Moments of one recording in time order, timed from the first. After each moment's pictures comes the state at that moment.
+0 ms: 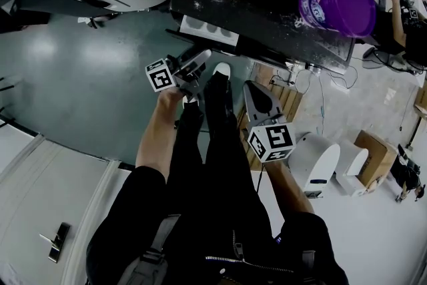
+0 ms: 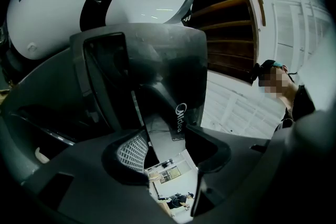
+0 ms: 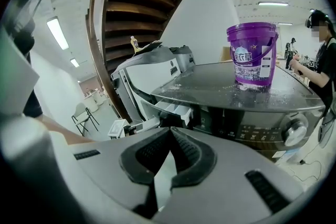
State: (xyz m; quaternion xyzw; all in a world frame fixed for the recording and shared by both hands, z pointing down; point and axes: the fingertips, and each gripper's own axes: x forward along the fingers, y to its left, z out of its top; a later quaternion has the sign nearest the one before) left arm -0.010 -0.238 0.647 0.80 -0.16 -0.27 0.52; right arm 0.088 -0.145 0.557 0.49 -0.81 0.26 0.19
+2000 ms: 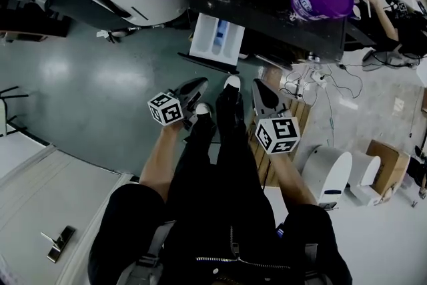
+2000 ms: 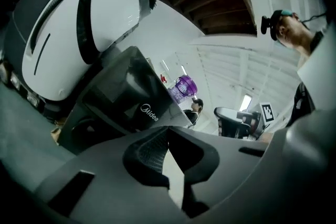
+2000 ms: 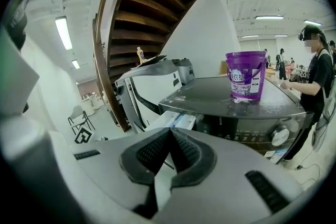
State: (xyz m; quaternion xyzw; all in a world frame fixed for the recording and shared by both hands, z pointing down) left arm -0.052 -0.105 0.628 0.85 -0.27 -0.07 0.44; right arm 0.084 -0.101 0.519 0.52 -0.81 0.22 0.15
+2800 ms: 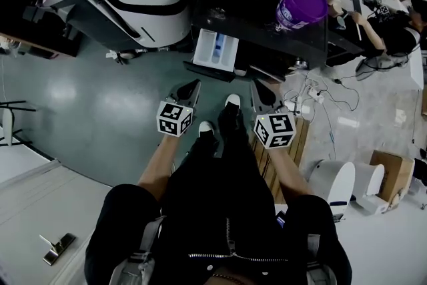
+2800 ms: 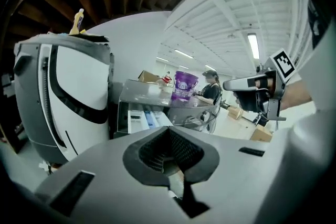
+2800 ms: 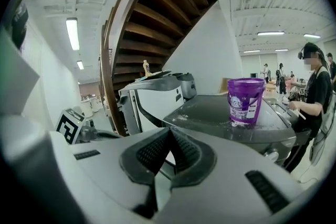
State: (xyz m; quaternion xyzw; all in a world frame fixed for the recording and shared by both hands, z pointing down) left arm -0.077 -0.107 0.538 0.89 -0.40 0.13 0.19; right arm 0.083 -0.092 0.456 0.53 -0.83 0.15 0.12
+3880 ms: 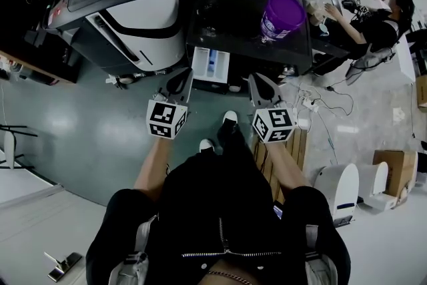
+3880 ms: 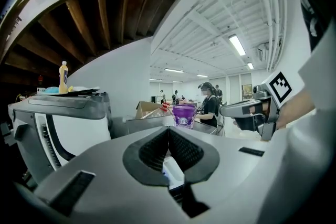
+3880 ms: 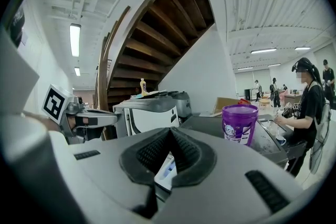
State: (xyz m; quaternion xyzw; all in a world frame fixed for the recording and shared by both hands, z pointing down) left arm -0.084 -0.133 0.371 0.91 -0.41 0.09 0.03; right arm 0.089 -0.103 0.379 0.57 -0.82 0.09 0.06
